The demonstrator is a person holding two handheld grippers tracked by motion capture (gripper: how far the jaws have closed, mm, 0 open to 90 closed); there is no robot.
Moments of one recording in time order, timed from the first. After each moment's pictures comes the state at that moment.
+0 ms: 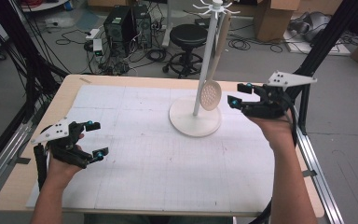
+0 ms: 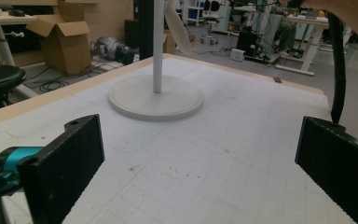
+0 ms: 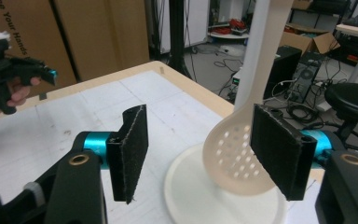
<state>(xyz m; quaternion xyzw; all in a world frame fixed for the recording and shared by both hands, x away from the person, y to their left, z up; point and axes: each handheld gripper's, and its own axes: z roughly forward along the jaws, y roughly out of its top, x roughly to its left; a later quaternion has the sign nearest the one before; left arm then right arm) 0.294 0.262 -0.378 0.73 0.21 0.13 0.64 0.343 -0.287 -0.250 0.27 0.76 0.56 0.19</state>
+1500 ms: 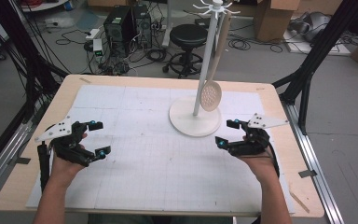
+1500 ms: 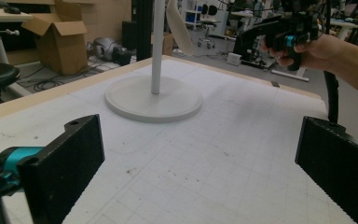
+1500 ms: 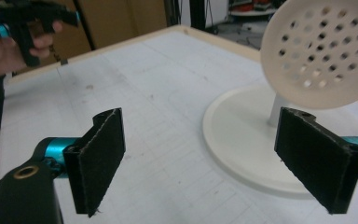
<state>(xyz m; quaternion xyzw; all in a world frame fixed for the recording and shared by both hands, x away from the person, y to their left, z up) 0.300 0.260 -0.384 0.72 0.21 0.11 0.65 0.318 -0.274 -0.360 0.28 0.78 0.55 0.13</state>
